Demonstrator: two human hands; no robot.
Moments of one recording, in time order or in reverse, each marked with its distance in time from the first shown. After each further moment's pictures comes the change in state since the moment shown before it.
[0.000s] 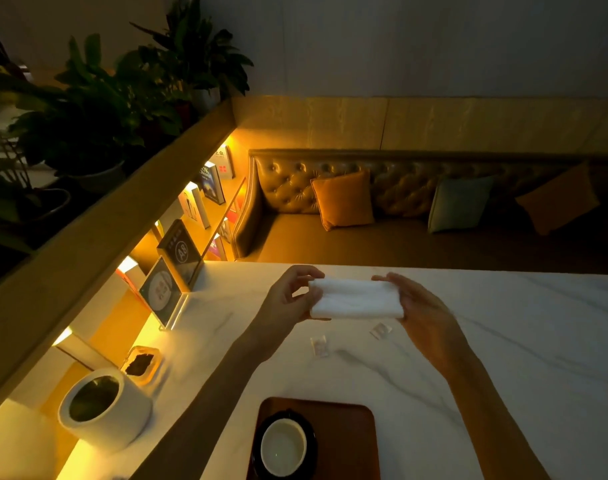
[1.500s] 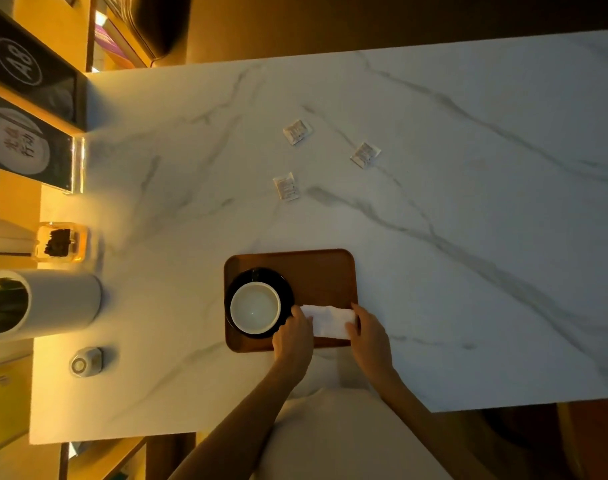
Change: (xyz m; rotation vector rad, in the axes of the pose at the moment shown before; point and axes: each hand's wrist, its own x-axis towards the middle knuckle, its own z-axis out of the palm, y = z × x) left_hand -0.120 -0.341 0.115 1.056 -0.209 -0.873; right_hand -0.188 0.326 0.015 -0.869 0.220 0.863
